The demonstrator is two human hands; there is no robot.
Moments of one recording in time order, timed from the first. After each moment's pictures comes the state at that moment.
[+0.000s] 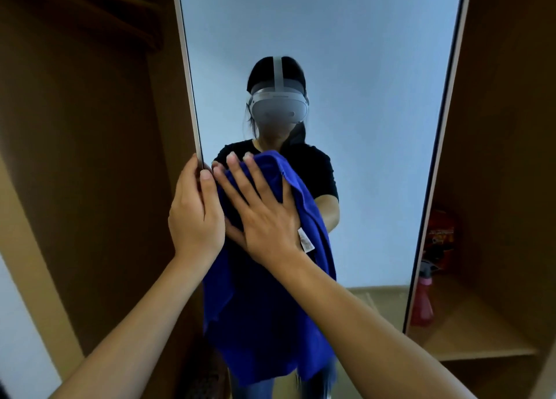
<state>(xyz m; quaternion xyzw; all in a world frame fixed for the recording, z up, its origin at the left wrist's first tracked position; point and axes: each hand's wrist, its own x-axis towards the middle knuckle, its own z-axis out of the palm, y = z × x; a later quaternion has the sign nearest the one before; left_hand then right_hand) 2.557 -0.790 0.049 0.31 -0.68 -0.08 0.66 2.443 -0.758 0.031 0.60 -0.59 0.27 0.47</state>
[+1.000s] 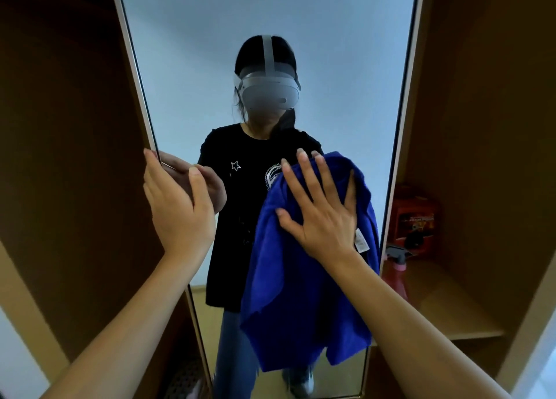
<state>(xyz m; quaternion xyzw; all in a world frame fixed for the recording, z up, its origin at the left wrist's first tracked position) 2.515 -0.765 0.040 0.40 -0.62 -0.03 0.67 2.322 -0.698 0.007 0.53 -0.63 0.29 0.49</state>
